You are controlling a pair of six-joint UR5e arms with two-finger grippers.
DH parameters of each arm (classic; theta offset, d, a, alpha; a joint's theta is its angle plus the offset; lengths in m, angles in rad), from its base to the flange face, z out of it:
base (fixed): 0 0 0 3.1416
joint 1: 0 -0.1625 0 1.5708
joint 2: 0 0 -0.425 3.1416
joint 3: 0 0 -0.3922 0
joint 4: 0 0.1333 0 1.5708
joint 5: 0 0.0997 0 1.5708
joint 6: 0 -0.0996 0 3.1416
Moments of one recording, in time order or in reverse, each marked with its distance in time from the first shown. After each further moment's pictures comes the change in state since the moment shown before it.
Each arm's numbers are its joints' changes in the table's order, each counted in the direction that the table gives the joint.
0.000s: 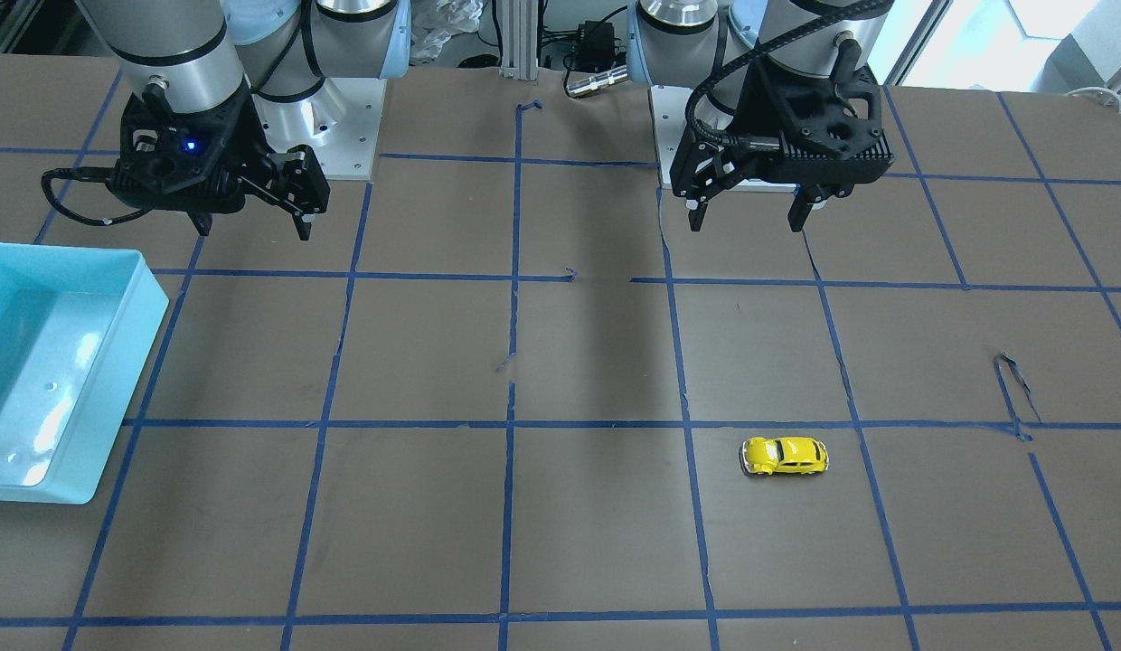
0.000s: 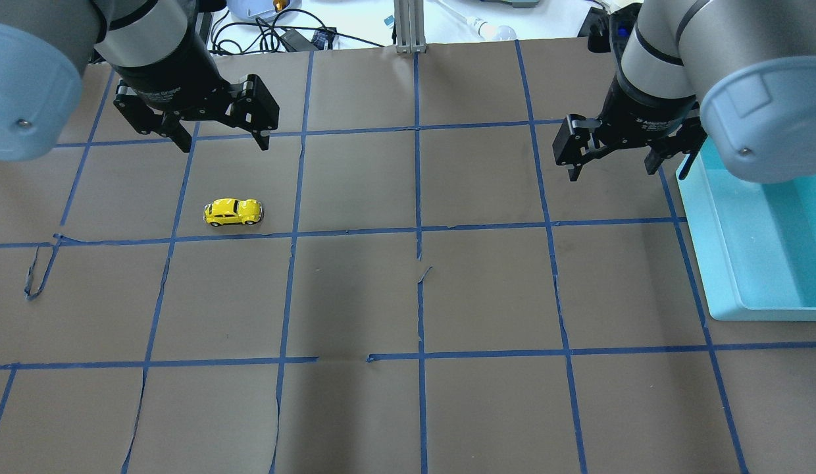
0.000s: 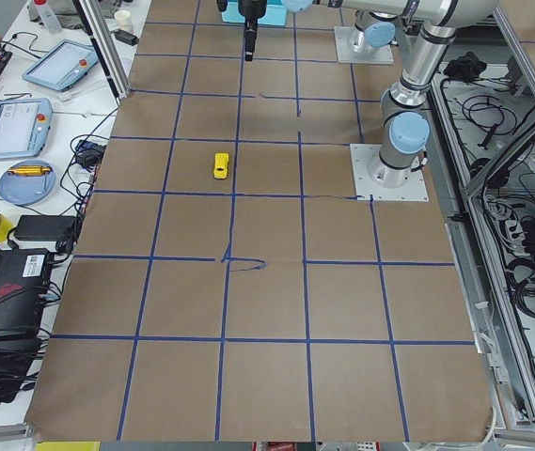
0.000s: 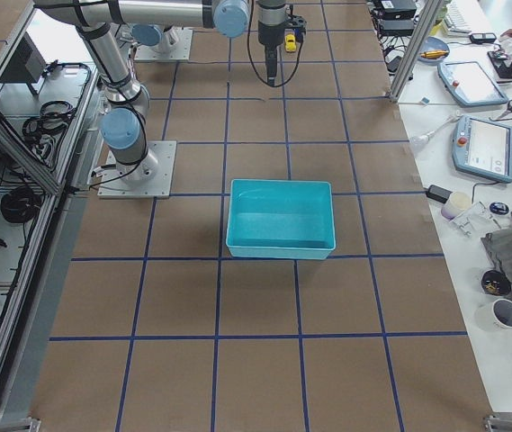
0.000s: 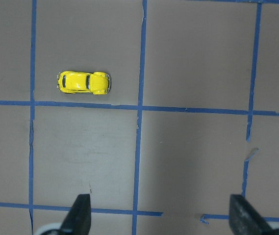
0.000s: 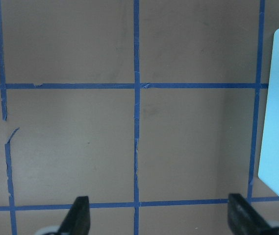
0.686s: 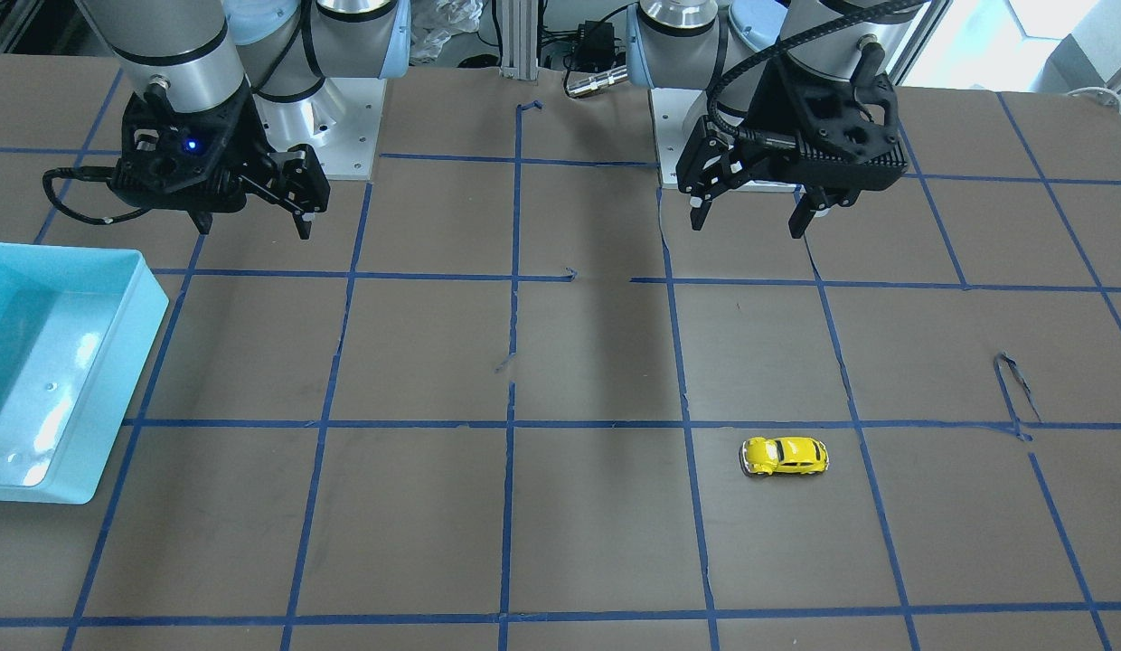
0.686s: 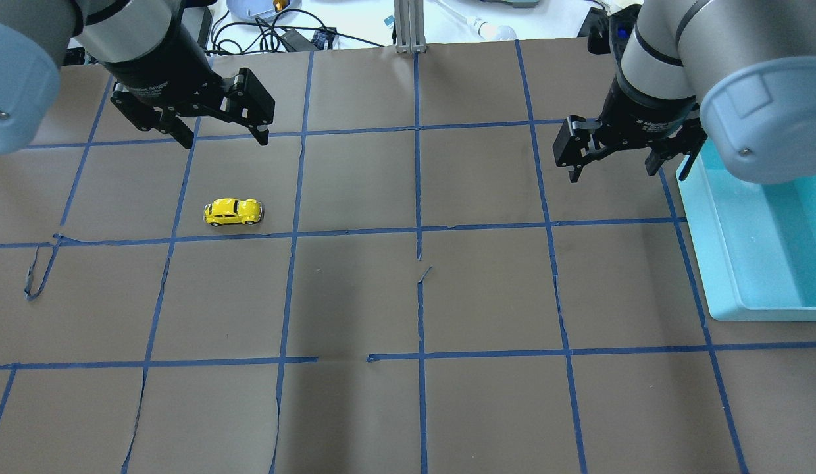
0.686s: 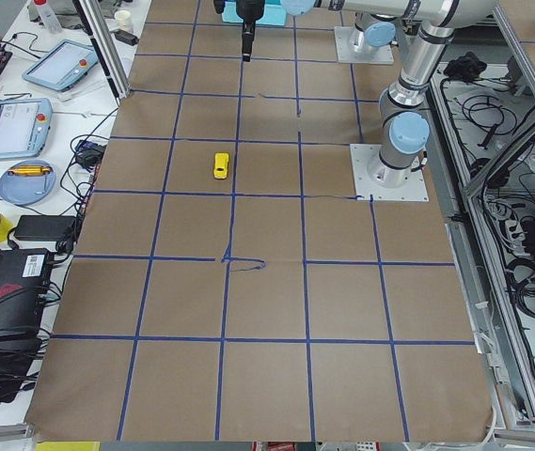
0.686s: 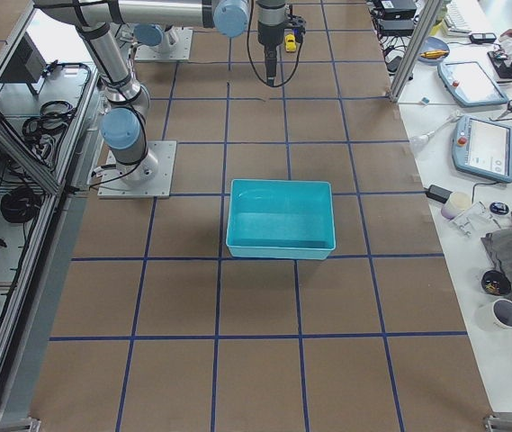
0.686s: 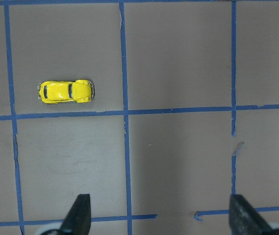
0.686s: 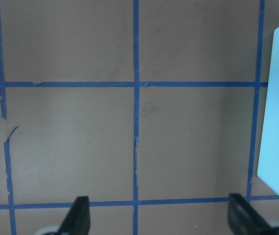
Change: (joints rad) left arm -0.037 -0.005 0.000 -0.002 -0.074 -0.060; right arm 0.000 0.001 0.000 0.005 -0.003 0.001
